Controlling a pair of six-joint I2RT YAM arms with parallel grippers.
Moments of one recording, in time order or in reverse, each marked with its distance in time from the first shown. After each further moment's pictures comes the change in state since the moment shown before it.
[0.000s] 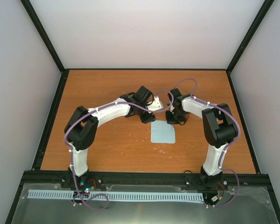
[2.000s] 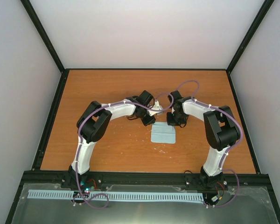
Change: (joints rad) left arm 0.037 0.221 0.047 0.053 0.121 -0.075; right arm 0.010 -0.047 -0.059 0.030 0.059 0.085
